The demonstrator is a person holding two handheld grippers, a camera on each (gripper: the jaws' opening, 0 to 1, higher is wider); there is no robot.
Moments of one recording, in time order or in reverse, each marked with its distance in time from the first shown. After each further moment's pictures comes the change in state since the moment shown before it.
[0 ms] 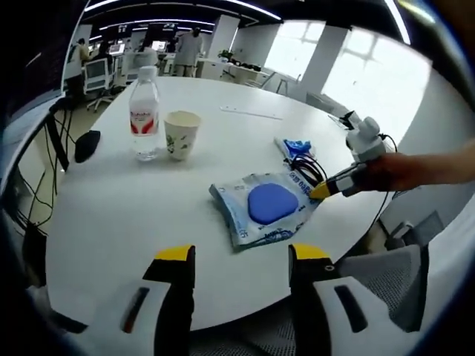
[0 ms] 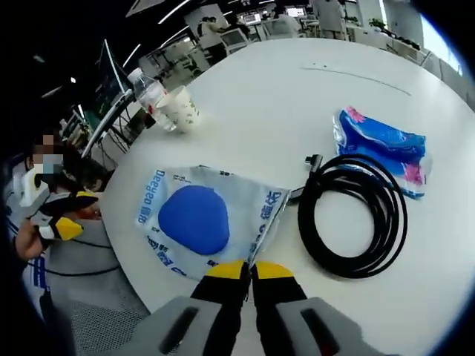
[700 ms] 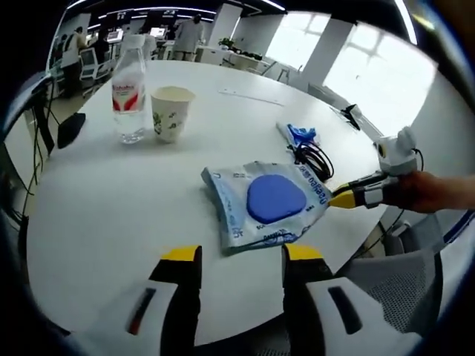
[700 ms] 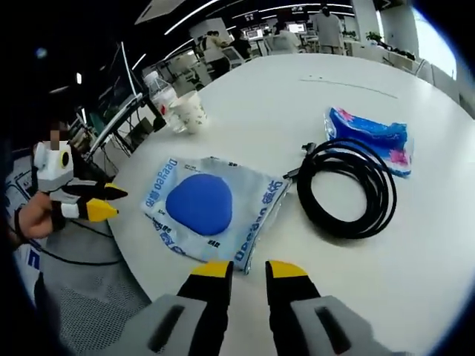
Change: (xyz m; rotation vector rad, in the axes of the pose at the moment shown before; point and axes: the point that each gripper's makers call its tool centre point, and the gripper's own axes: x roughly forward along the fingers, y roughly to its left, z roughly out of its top) left arm 0.042 -0.002 -0.012 -0.022 0.068 -0.021; right arm -0.006 -0.006 -0.026 0.022 -0.107 -0.013
